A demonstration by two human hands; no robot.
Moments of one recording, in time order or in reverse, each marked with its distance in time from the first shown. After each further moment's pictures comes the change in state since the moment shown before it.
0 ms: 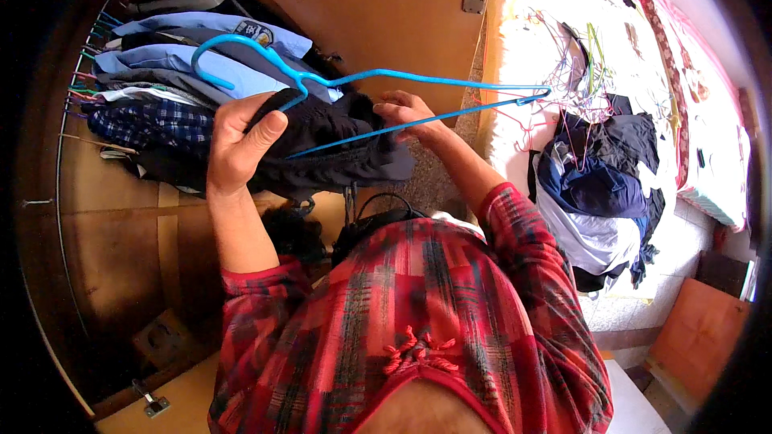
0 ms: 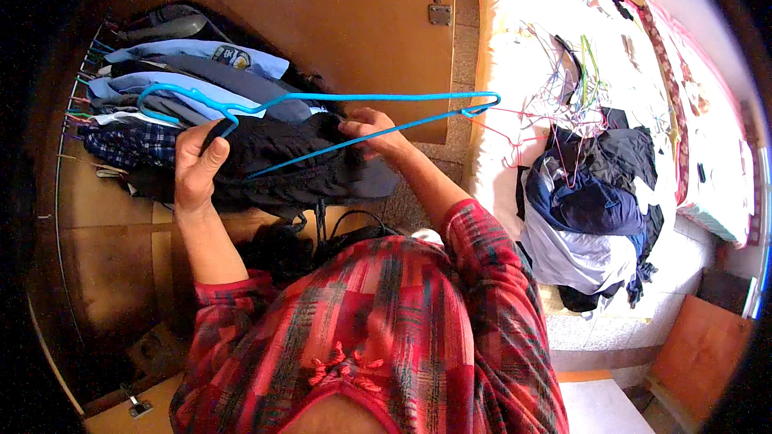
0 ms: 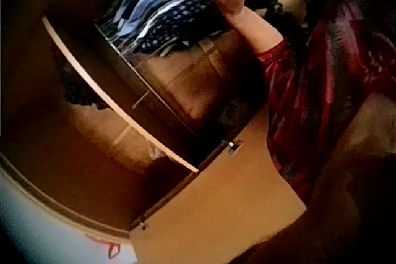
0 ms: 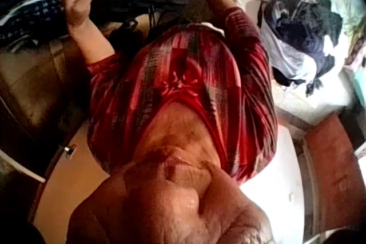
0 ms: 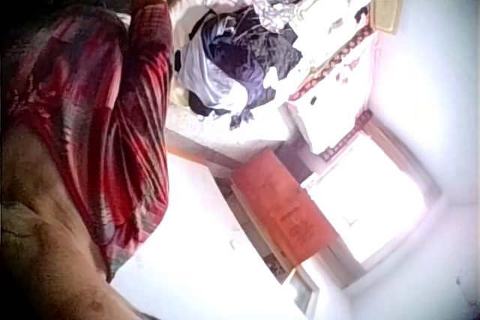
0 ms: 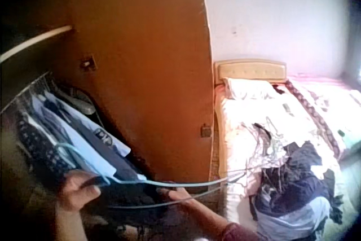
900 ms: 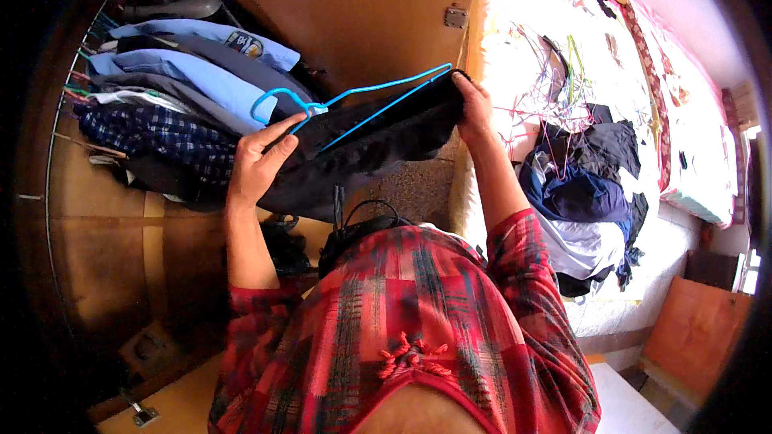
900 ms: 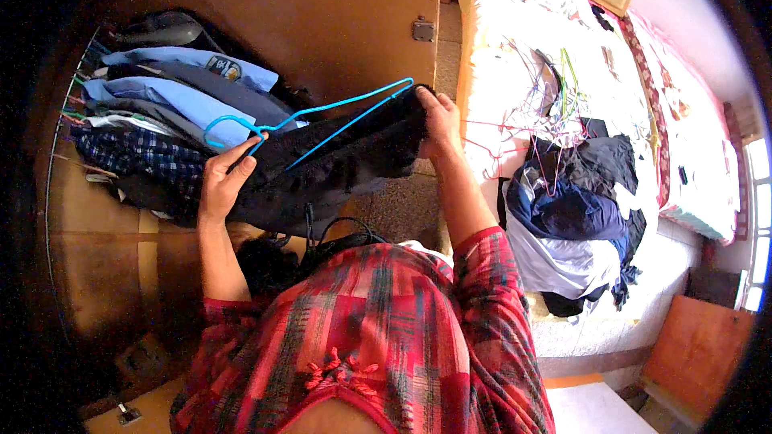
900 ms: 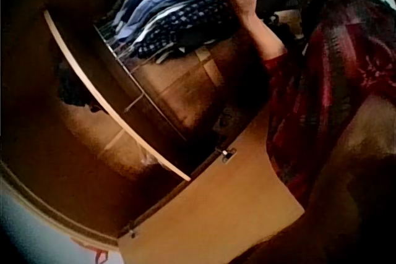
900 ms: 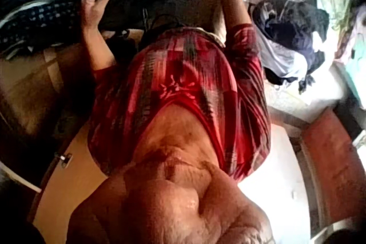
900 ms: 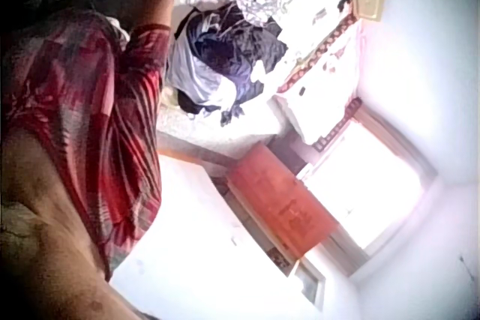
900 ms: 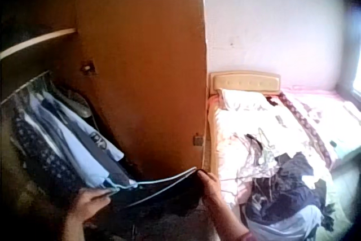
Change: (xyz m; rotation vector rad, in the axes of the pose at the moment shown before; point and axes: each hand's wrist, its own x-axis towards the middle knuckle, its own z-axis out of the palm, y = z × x) left_hand -0.029 -0.047 0.024 0.057 0.090 -0.175; right_hand -0.036 -0.021 -0.082 0.639 0.472 -0.283
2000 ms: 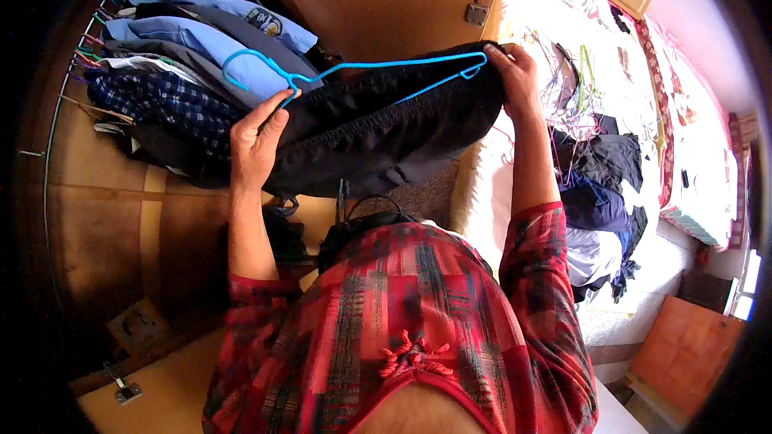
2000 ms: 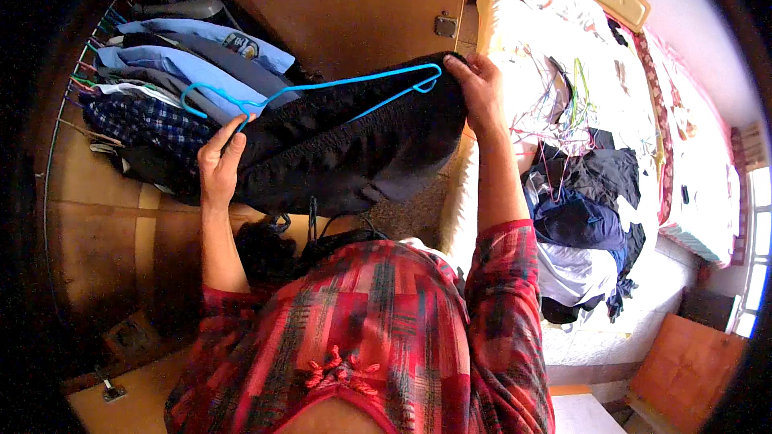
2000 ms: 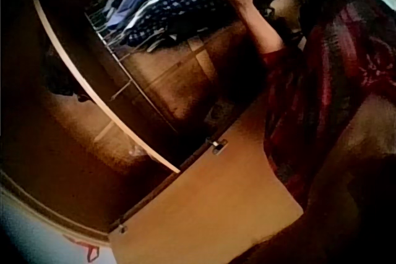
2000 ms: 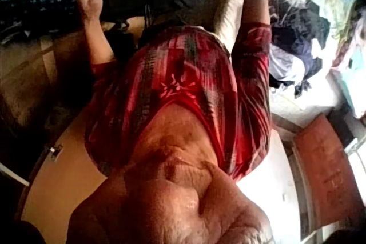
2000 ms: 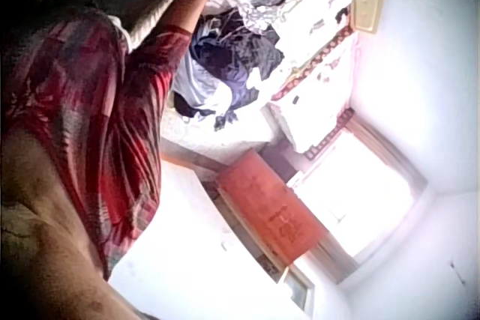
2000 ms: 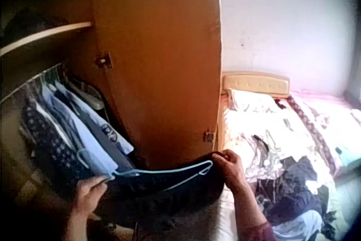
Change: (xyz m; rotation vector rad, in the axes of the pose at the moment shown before) left_hand -0.017 -0.005 0.000 0.090 0.281 0.154; right_hand -0.013 -0.070 0.006 -0.341 -0.116 -0.332
